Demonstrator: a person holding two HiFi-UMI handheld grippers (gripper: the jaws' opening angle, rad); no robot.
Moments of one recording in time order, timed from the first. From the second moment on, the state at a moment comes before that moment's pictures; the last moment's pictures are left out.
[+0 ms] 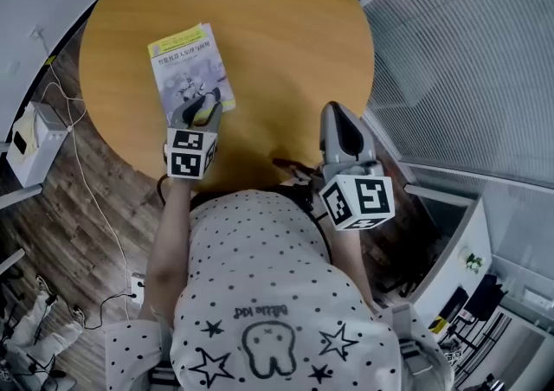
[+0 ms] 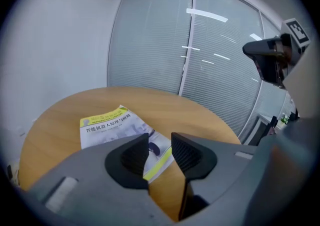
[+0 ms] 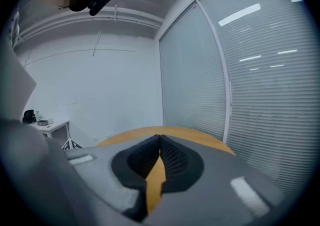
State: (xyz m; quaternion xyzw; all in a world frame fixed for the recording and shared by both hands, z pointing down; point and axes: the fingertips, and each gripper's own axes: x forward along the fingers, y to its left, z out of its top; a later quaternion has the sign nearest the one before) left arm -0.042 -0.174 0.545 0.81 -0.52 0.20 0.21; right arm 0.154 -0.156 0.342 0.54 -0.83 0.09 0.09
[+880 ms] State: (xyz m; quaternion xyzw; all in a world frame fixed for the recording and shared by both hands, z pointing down) left arm -0.087 -0.171 0.388 0.75 -0.65 0.04 0.10; right arm 0.179 -0.140 0.345 0.50 -0.85 0.09 0.07
